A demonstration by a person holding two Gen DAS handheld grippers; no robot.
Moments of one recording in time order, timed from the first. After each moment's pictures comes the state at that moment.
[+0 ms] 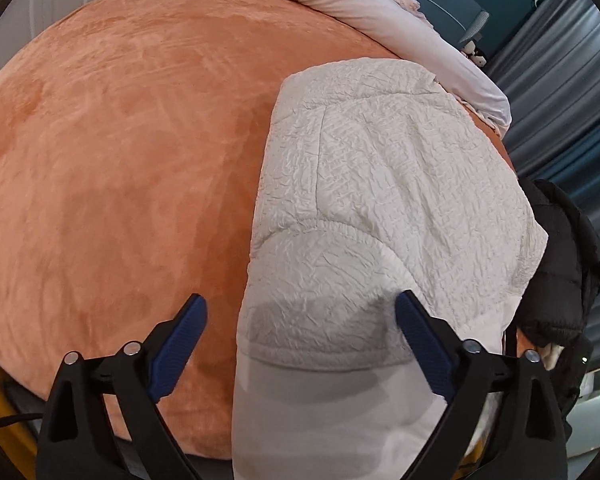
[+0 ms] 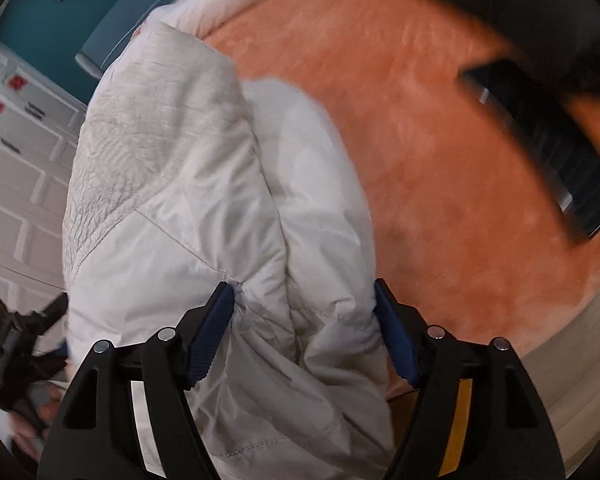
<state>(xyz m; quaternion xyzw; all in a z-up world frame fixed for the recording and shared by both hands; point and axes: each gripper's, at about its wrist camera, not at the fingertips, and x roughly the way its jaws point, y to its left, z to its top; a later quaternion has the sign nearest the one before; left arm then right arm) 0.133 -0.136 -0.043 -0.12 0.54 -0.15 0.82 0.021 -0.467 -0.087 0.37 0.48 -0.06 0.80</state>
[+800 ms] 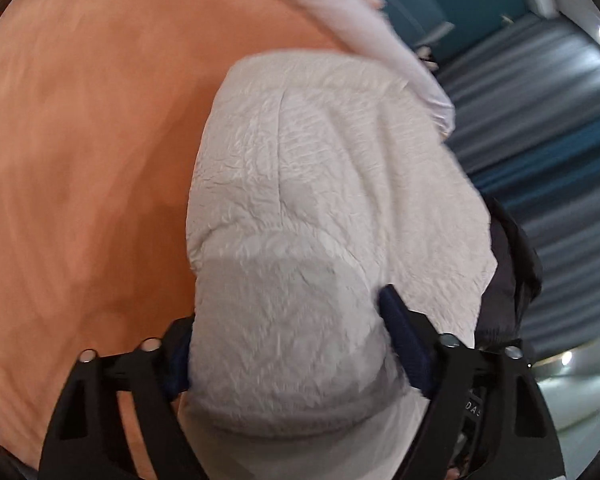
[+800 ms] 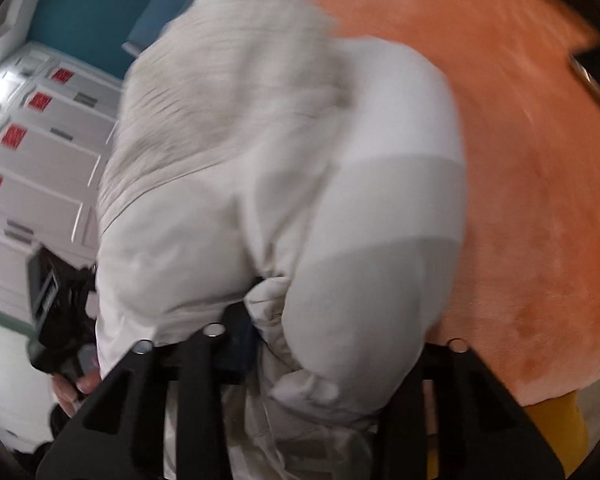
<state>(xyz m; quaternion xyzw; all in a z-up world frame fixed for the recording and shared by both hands) 0.177 -0.129 -0.047 -0.21 0.52 -0.28 0.78 0.053 -0.423 -0.076 0.38 0.45 0.05 0.80</state>
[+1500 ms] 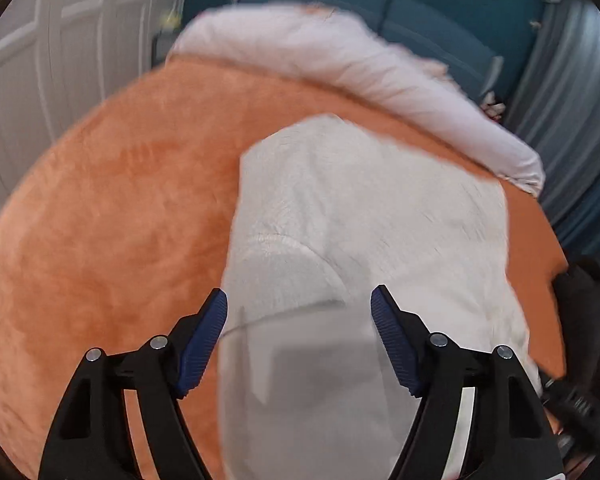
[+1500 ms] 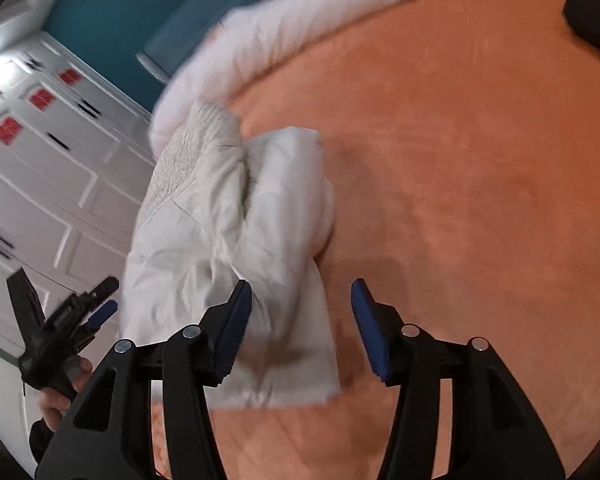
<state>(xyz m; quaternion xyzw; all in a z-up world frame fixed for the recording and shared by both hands) 0.301 0.031 0.016 -0.06 0.41 -0.12 0.90 0.186 -0.303 -0.029 0.34 0.38 0.01 0.86</state>
